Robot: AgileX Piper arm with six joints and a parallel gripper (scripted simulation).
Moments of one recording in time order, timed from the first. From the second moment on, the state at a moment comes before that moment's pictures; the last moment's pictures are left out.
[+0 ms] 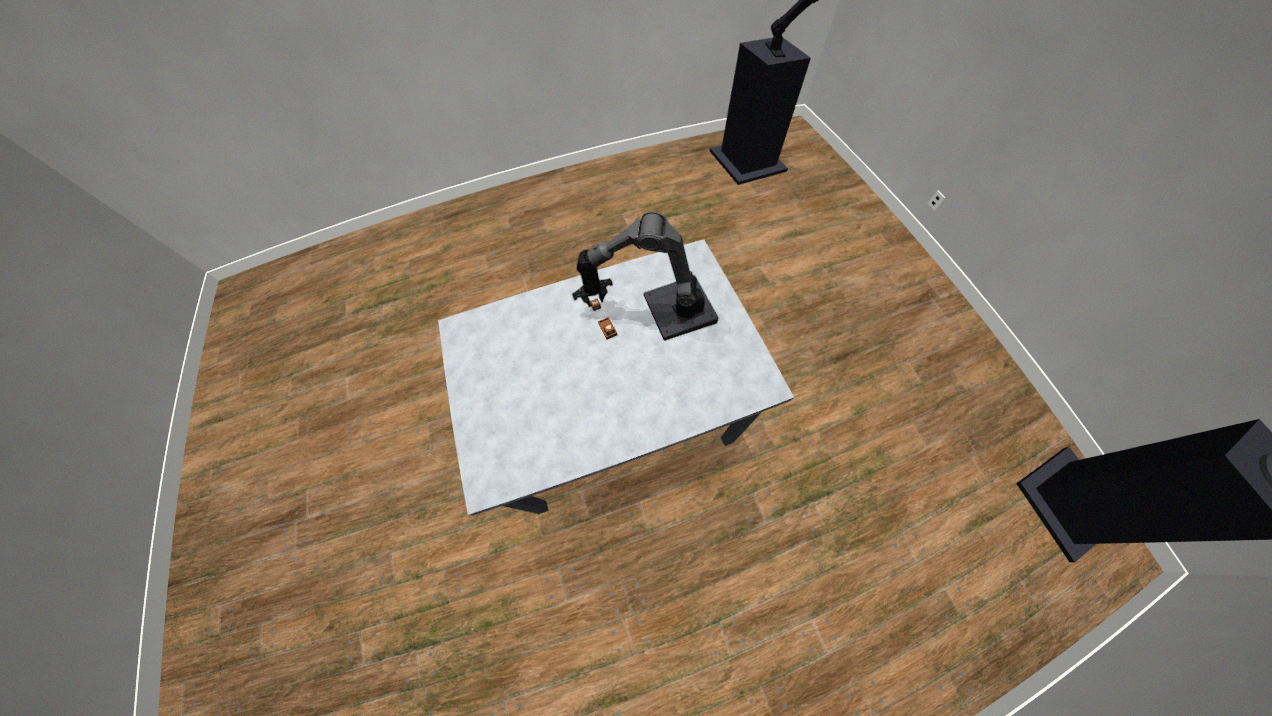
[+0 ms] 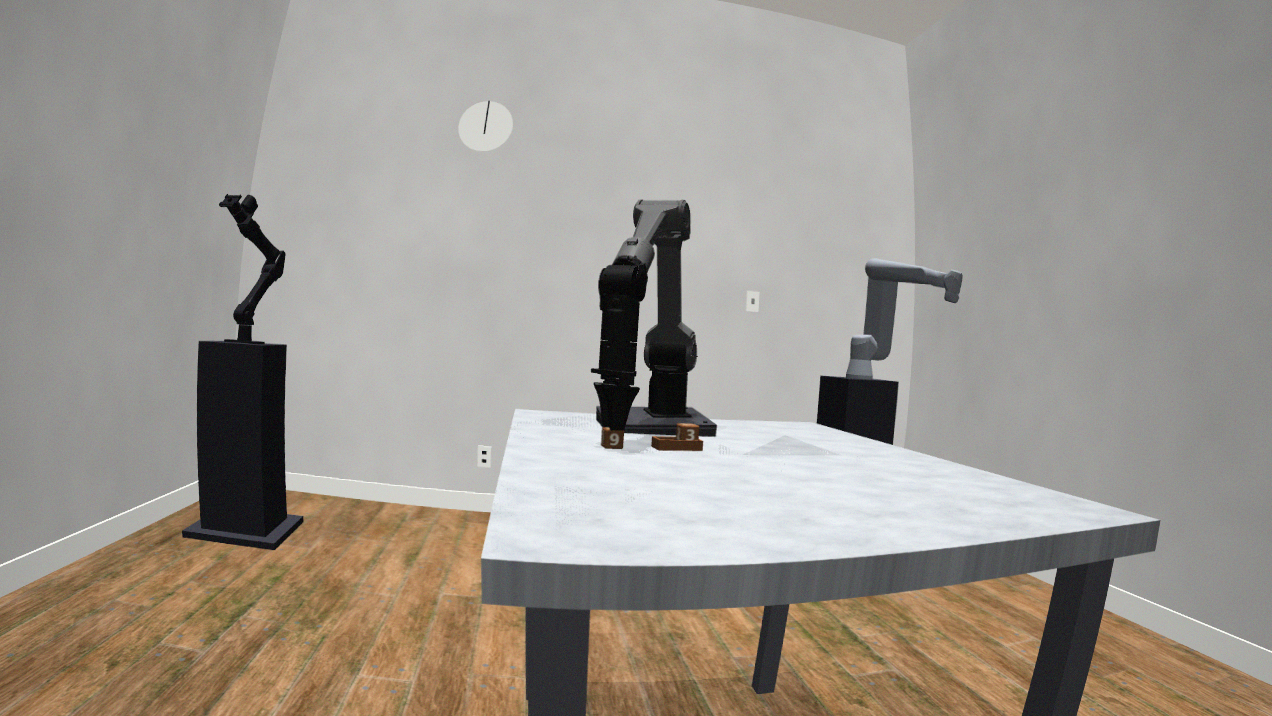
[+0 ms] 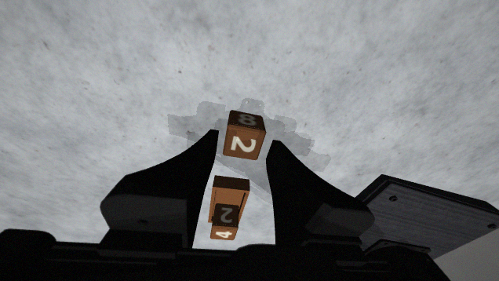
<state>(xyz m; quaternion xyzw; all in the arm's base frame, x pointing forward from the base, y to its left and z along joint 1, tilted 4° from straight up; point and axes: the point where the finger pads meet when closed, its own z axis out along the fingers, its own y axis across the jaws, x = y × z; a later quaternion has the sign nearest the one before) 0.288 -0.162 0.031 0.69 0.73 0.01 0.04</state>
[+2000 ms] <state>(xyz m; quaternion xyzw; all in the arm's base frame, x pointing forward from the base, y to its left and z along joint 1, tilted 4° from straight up) 0.290 -0.163 0.012 0.69 0.73 0.01 0.04</state>
